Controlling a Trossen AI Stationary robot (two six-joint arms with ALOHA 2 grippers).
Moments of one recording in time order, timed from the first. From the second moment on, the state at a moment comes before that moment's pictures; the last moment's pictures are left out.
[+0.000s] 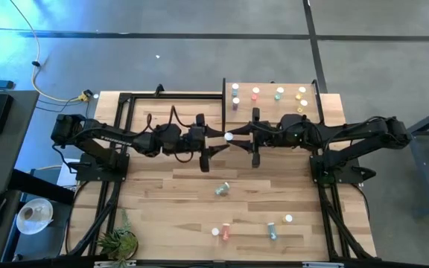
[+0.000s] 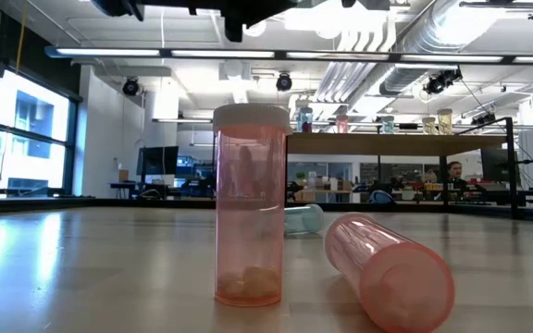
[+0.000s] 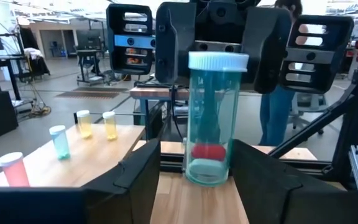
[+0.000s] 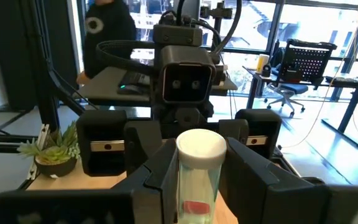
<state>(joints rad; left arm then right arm) 0.10 1.48 0.89 0.64 -0.14 0.03 0.03 1.21 0.95 0.24 0.05 -0.09</state>
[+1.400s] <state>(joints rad) 0.12 1.48 0.89 0.45 -0.15 0.03 -0.02 1.11 1.13 -0.20 0.08 -0.08</state>
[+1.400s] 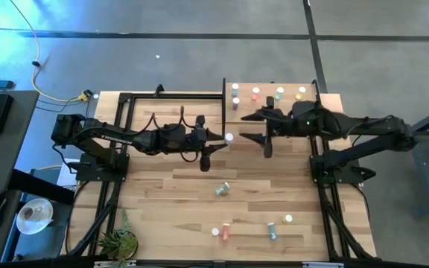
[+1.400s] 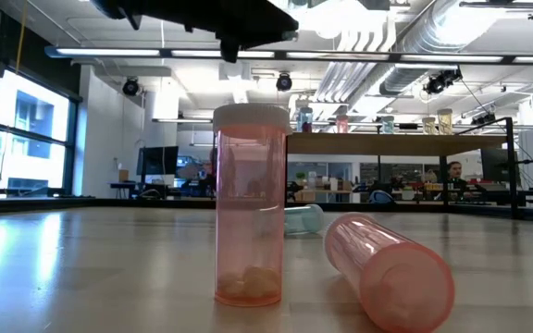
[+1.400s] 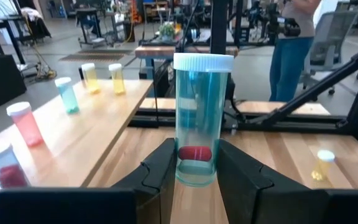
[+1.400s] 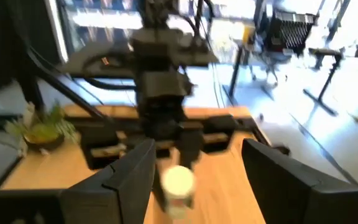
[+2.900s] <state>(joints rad) 0.12 1.48 0.89 0.36 -0.17 0.00 -0.11 1.40 1.31 -0.45 -0.17 -0.16</state>
